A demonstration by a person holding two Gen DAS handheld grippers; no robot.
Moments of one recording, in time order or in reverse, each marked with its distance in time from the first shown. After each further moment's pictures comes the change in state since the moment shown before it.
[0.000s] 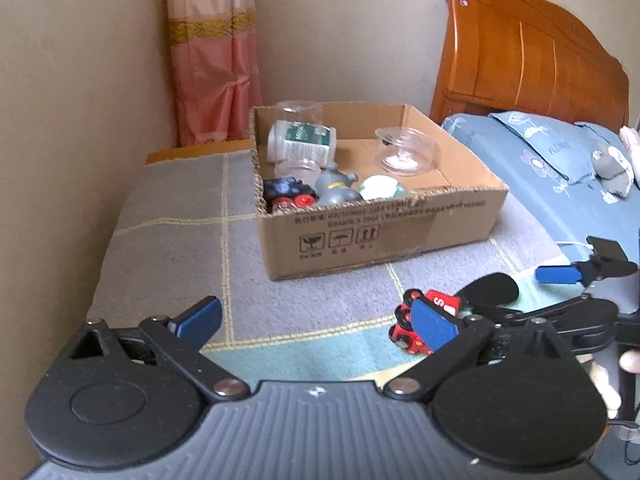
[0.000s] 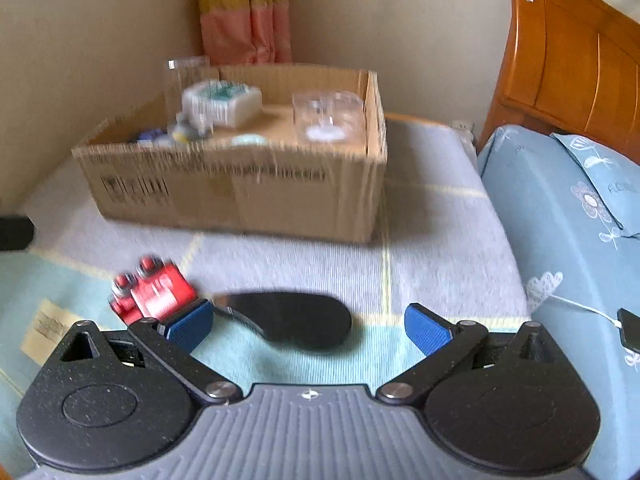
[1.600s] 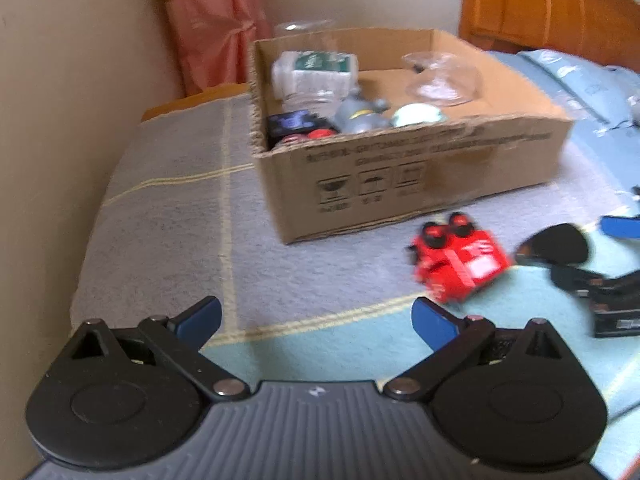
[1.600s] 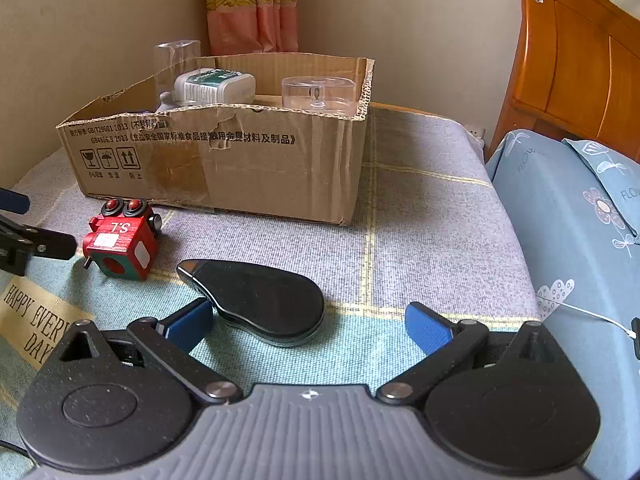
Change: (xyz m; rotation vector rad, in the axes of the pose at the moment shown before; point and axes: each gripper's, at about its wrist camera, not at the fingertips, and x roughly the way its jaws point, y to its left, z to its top) left arm 0.060 -0.004 -0.005 0.048 0.158 0.070; right arm 0.017 -0.031 -0.011 -0.032 -0.036 0.031
